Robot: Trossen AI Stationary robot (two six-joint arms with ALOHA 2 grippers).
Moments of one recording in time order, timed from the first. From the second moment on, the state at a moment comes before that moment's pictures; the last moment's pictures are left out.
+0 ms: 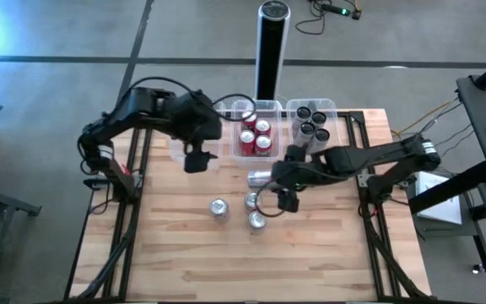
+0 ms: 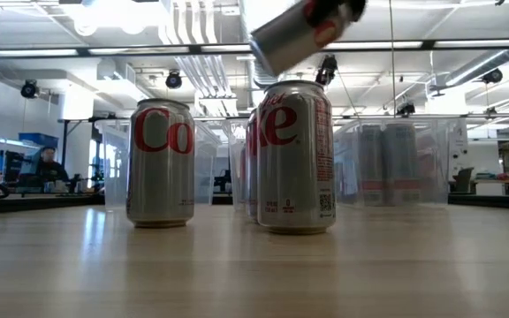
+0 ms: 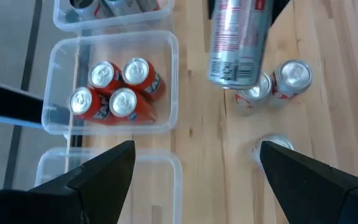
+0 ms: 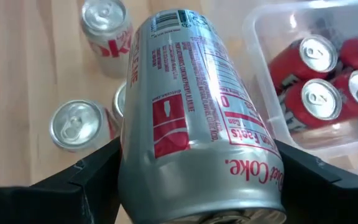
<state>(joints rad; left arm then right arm) 0.10 1.69 2.30 -1.57 -0.07 0.17 0.15 1.60 1.59 -1.00 0.28 0.23</state>
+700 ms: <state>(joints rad) 0.10 1.42 1.67 -1.17 0.02 0.23 0.05 1.99 2.12 -1.05 0.29 0.11</state>
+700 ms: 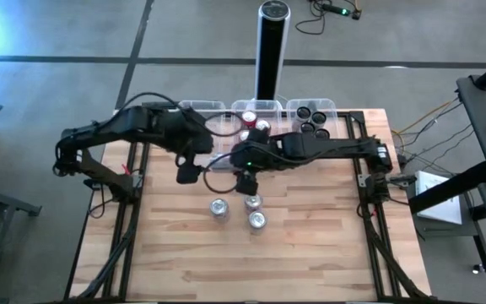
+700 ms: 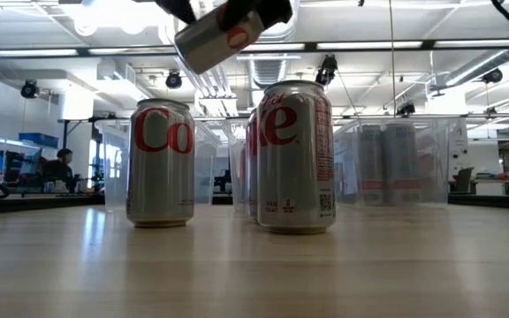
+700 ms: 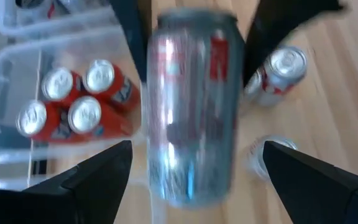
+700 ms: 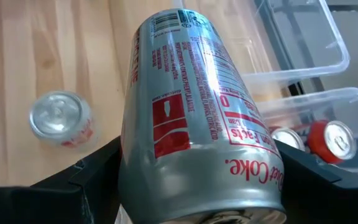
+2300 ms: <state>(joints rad) 0.12 1.52 1.58 -0.96 0.07 0.27 0.05 2.00 2.17 -1.05 0.24 0.06</state>
